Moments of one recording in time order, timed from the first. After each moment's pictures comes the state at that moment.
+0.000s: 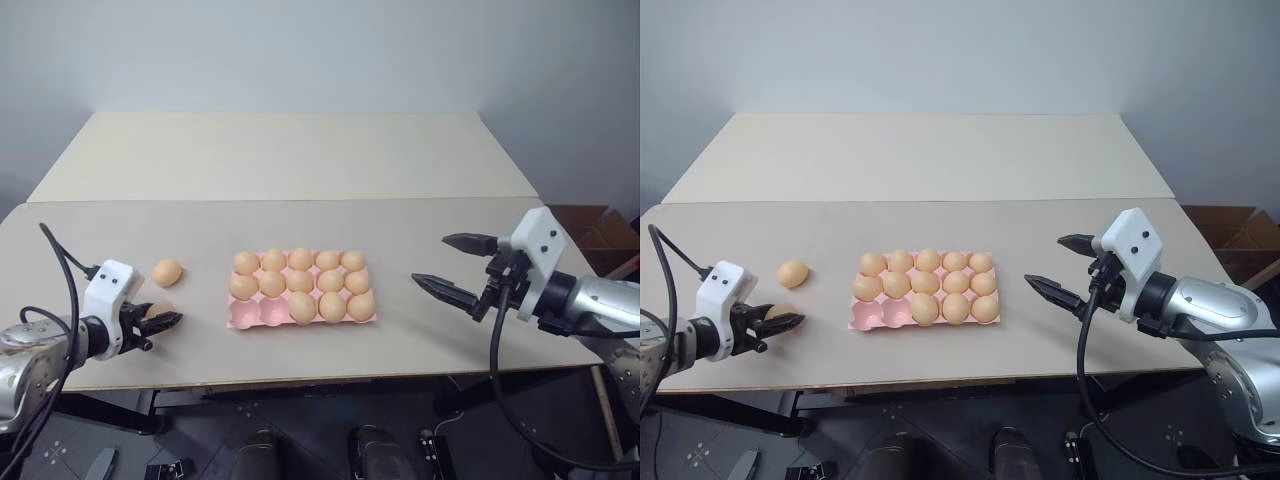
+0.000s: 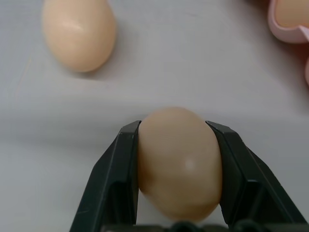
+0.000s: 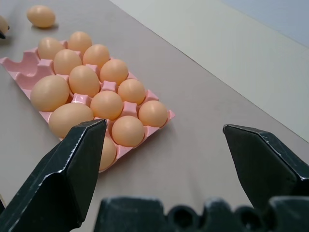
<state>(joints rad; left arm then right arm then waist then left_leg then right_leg) 0.05 0.96 0.37 -0.30 -0.55 0.94 -0.73 -0.17 -0.85 -0.28 -0.63 0.66 0.76 0.68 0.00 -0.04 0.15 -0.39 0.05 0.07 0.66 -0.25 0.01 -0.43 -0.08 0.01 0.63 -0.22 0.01</state>
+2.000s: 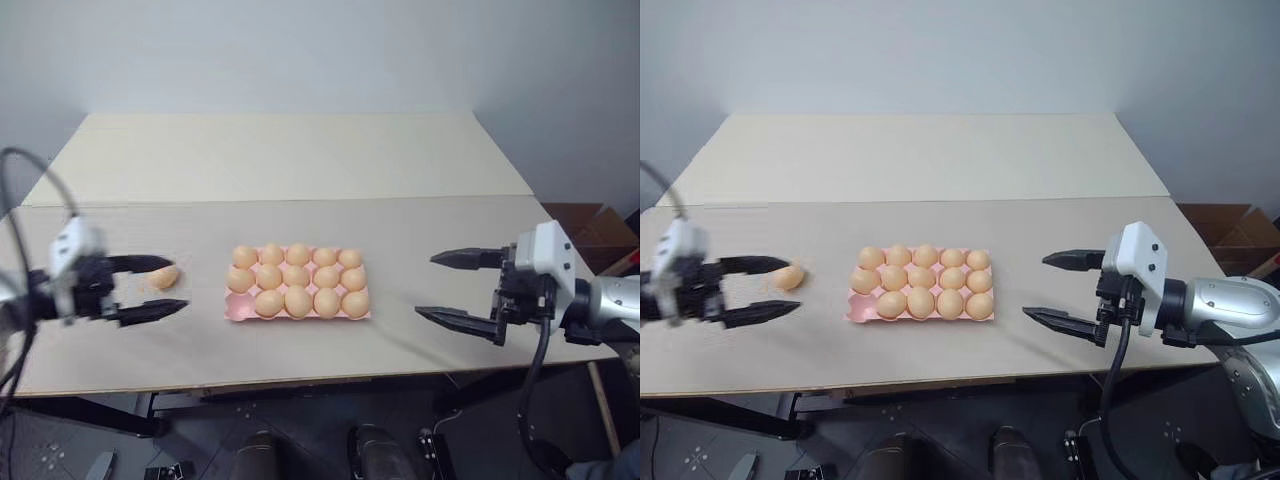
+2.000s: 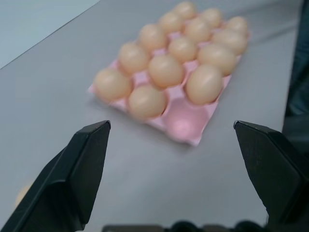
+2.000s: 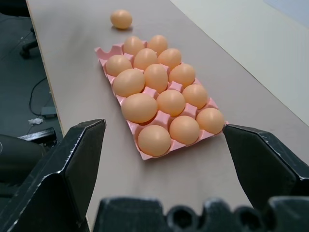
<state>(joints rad) -0.02 1.02 0.54 -0.10 -0.49 0.51 -1.34 -0.14 -0.93 -0.29 -0.56 0.70 0.61 1.00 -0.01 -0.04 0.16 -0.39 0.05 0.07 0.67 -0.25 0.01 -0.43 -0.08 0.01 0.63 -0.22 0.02</state>
